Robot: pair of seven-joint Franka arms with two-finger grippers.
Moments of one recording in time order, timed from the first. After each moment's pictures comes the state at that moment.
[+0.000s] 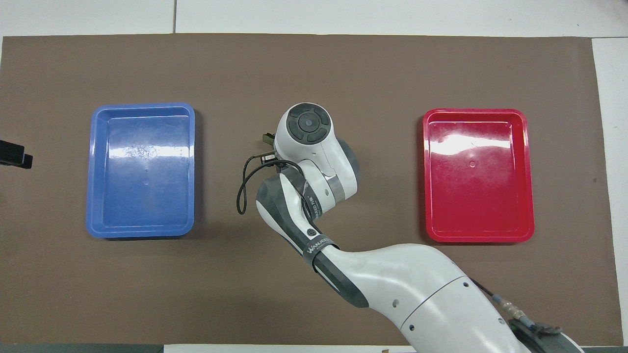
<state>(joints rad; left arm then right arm) -0.02 -0.04 0.07 -1.62 0.02 1.54 0.15 0.67 0.70 -0.06 -1.41 0.22 2.22 0.32</state>
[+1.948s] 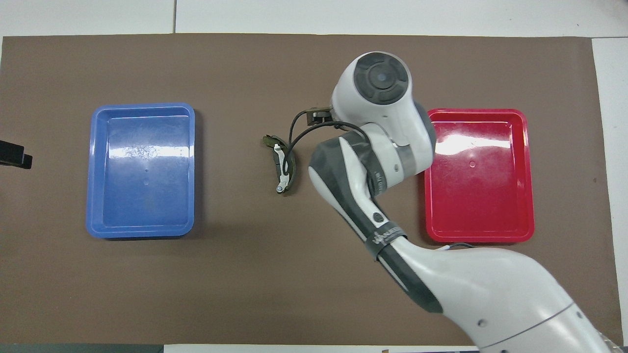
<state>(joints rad) -0.02 -0.04 0.07 -1.62 0.02 1.54 0.15 0.54 0.47 -0.17 -1.48 0.10 2.11 0.39</state>
